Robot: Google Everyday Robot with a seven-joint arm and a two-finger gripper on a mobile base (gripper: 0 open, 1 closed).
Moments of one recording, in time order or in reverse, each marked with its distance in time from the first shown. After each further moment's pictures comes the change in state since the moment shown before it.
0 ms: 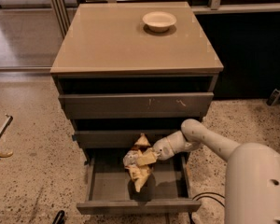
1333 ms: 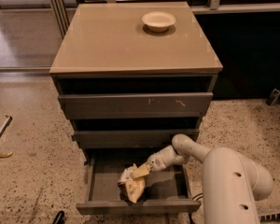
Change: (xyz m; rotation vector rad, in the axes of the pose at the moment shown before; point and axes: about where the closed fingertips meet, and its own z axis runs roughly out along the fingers) arm 0.063 -0.064 0.062 -0.026 0.026 0.218
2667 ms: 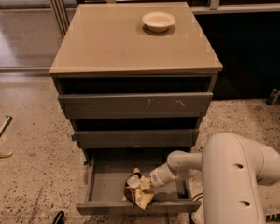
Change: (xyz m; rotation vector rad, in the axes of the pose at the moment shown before) arm 0.080 -0.063 0.010 0.530 0.038 0.316
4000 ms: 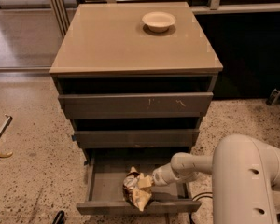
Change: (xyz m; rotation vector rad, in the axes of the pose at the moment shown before) arm -0.012 -0.005 -0.018 0.055 -0.104 0.012
